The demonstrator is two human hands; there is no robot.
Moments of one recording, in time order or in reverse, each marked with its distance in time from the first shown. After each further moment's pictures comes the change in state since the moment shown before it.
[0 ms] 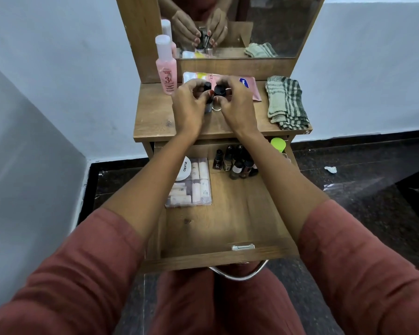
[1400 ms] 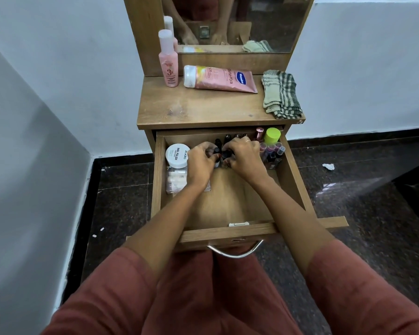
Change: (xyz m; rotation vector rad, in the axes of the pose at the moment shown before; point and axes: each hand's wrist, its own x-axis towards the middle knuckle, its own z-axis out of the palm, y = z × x) left_hand -0.119 -0.051 0.005 0.130 -0.225 -0.229; right_hand -0.108 0.052 -0.019 -0.577 -0.407 -0.024
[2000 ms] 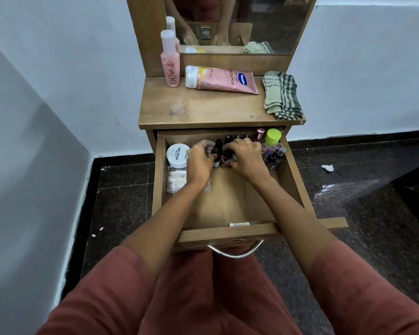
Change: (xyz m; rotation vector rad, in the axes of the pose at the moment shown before) left_hand -0.001 0.005 -0.005 -0.010 0.006 0.005; right_hand -0.002 0.001 -0.002 -0.065 -0.034 -0.005
